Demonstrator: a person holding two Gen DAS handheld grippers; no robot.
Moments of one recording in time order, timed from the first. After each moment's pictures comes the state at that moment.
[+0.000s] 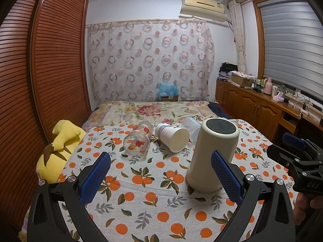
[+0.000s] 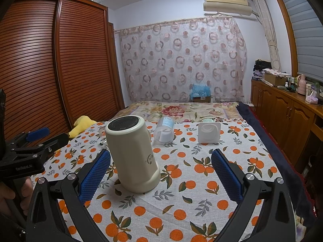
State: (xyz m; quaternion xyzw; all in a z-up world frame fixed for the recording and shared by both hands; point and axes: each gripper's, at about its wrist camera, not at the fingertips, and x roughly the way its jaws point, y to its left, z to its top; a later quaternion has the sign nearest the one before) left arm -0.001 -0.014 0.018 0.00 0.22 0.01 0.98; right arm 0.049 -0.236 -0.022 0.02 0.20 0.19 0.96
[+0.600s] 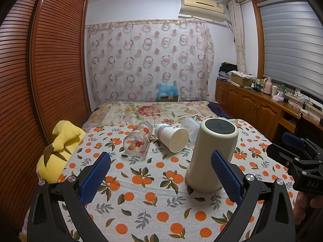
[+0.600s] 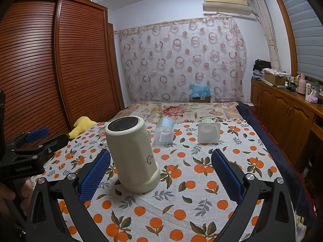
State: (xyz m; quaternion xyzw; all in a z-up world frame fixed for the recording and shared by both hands) left arm -0.001 -0.014 0.017 0.00 0.22 0.01 0.98; right arm 0.049 -0.236 -0.023 0.02 0.20 0.19 0.96
